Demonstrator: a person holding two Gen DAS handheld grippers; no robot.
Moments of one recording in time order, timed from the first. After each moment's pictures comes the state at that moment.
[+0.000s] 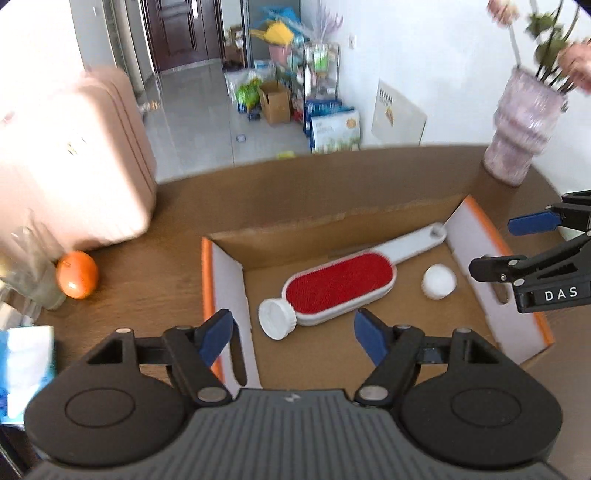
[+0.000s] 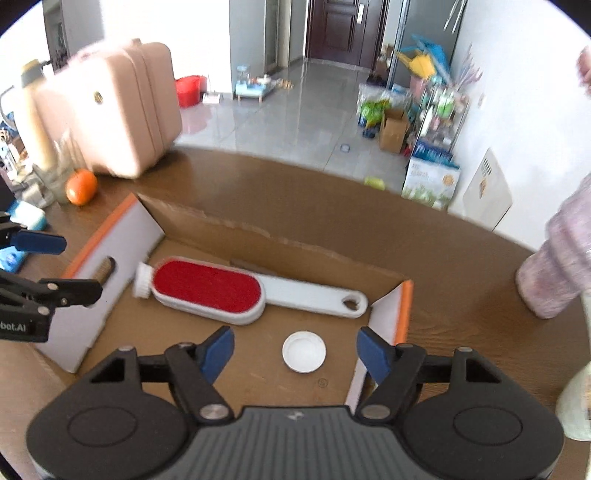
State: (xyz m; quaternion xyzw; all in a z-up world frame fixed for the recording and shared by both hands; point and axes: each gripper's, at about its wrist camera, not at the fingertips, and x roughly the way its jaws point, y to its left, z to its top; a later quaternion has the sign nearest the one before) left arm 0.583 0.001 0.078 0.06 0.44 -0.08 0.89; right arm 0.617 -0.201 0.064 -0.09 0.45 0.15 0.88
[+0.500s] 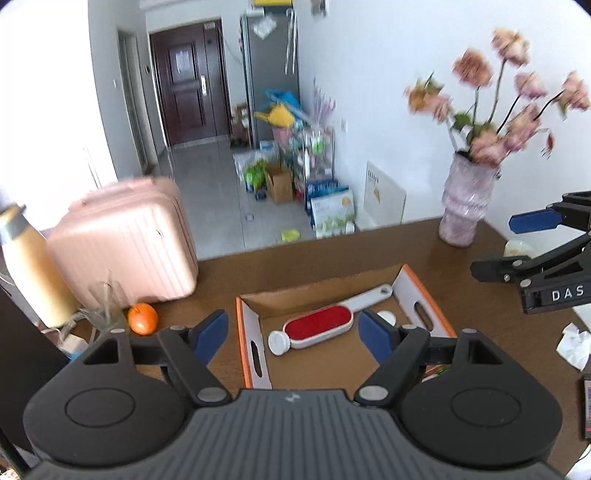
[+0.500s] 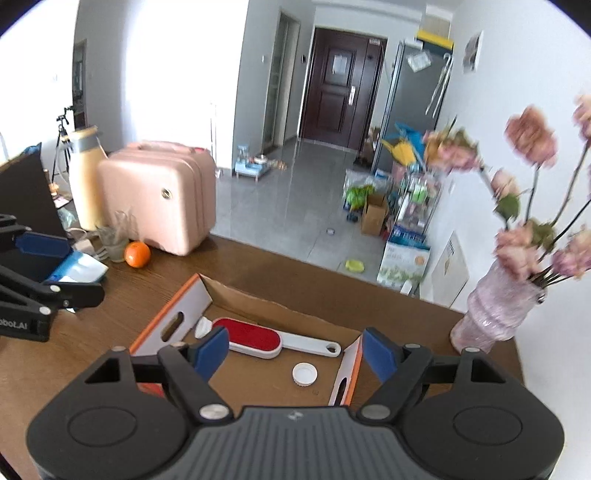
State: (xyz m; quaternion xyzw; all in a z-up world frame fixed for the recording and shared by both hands) left arm 0.429 -0.001 0.224 0.07 0.32 -0.08 0.94; right arm 0.461 -0.214 0.221 -0.10 0.32 0.15 0.93
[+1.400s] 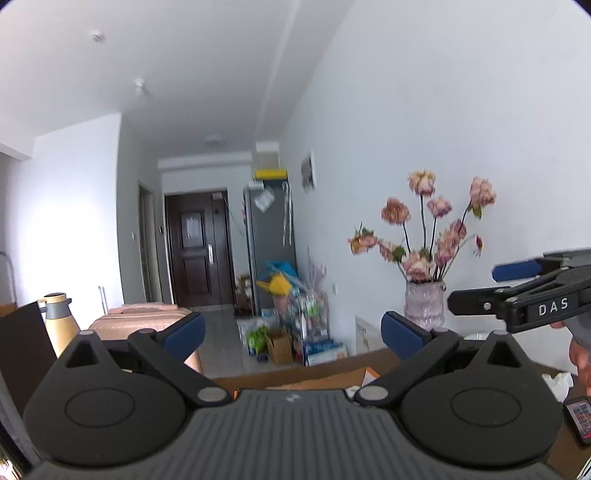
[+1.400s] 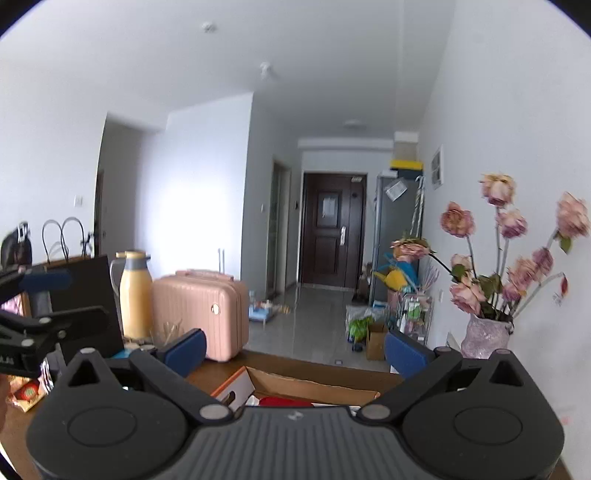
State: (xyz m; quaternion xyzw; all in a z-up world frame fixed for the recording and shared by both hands) left arm 0.197 -0.011 0.185 0.05 0.01 -0.09 0.99; right arm 0.246 -0.251 0.183 -0.01 0.07 0.16 0.98
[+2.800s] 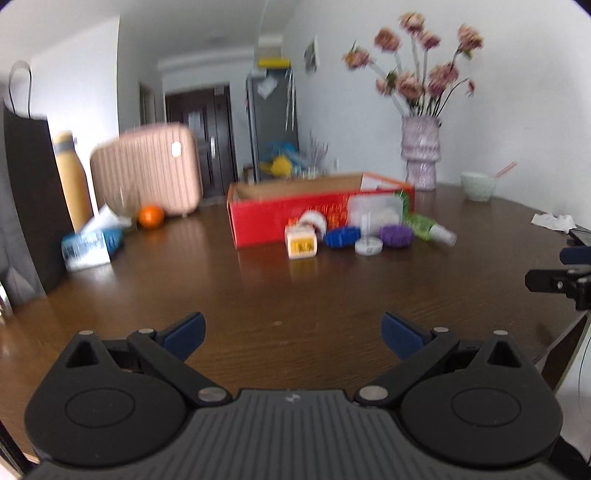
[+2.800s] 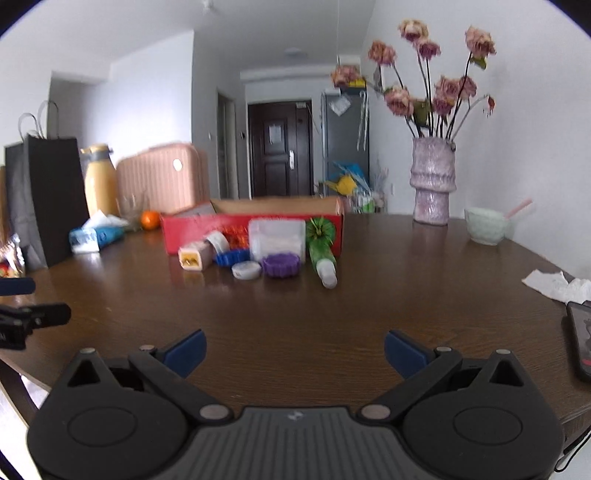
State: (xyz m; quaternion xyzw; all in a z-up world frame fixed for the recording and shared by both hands) left arm 0.145 0.019 -0.061 0.06 0.21 -0.08 0.97; right arm 0.145 -0.260 -0.080 0.02 0.22 0.07 0.97
